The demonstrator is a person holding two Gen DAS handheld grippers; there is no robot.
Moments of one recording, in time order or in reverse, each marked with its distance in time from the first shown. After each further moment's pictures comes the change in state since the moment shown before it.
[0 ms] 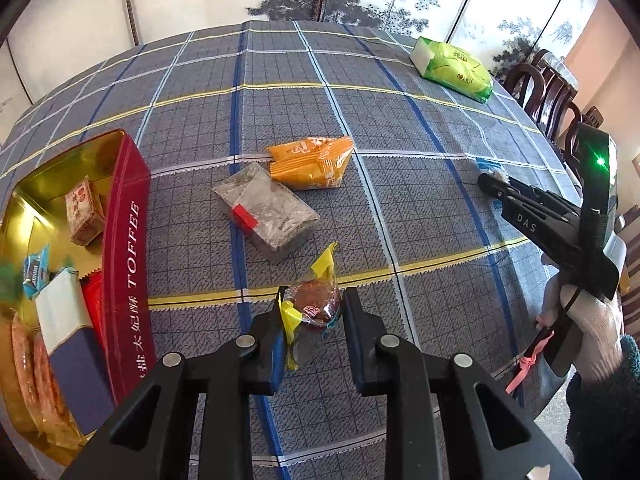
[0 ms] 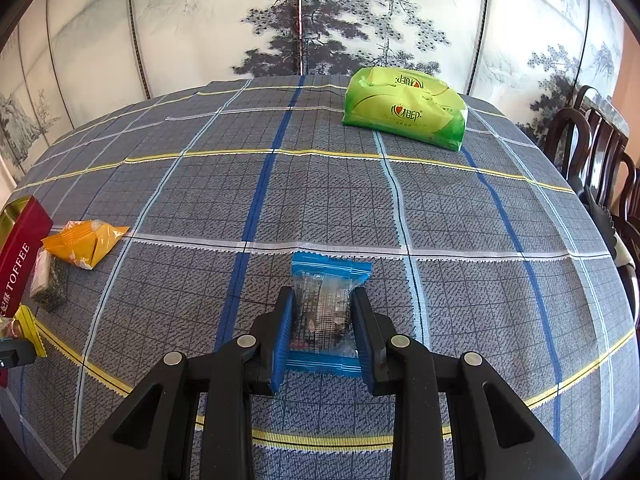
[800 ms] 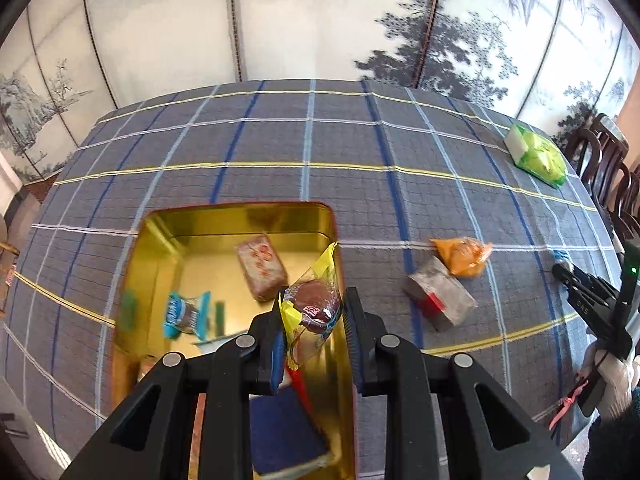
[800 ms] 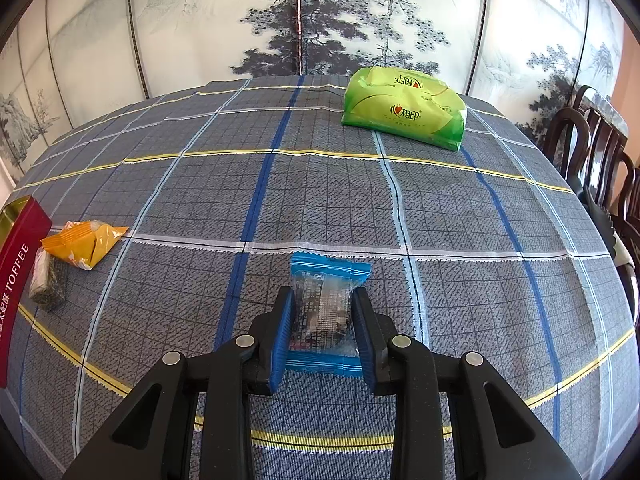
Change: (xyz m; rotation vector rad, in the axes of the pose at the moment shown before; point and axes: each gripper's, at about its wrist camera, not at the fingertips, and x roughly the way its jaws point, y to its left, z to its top) left arm -0.063 0.118 0.029 -0.148 -0.147 0.206; right arm -0.001 0.000 0.000 0.001 0.001 -0.003
